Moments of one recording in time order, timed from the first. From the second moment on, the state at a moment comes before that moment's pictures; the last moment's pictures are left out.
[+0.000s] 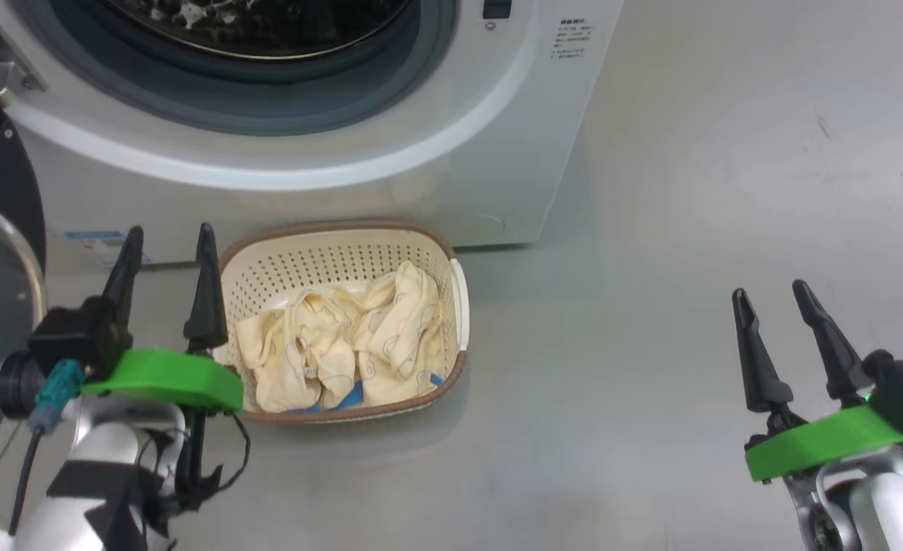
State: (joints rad) left arm -0.33 0.28 -0.29 0.13 -0.40 0.14 -0.16; right arm -0.02 -0.13 0.04 0.06 0.26 0.13 -0.23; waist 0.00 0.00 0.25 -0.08
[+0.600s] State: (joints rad) left arm -0.63 0.26 -0.29 0.39 -0.40 0.08 -0.19; right arm -0.17 -0.11 0.04 0.04 0.24 0.13 -0.25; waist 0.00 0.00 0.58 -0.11
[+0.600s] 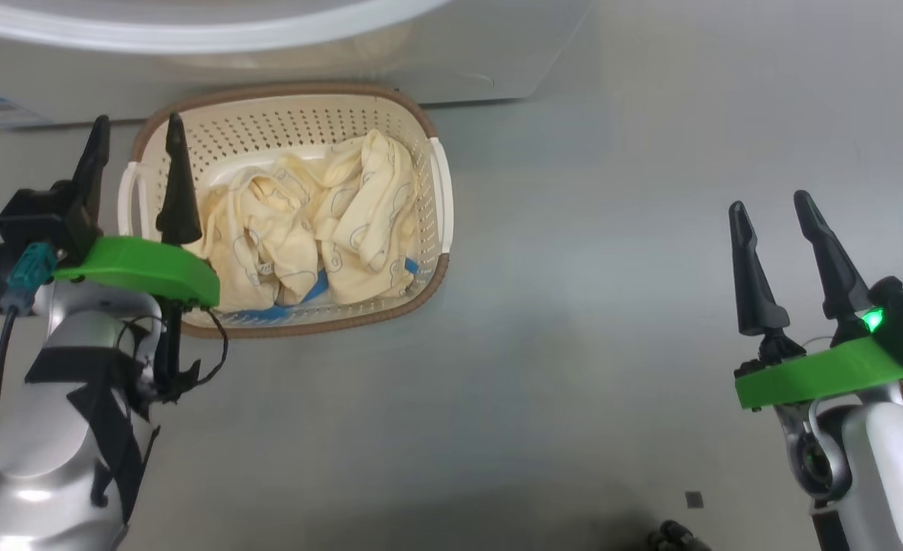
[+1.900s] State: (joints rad) left arm -1.04 0.20 -0.40 1.10 -0.38 0.00 -0.08; right arm -0.30 -0.06 0.13 0.05 0.23 0.13 -0.26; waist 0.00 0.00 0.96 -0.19
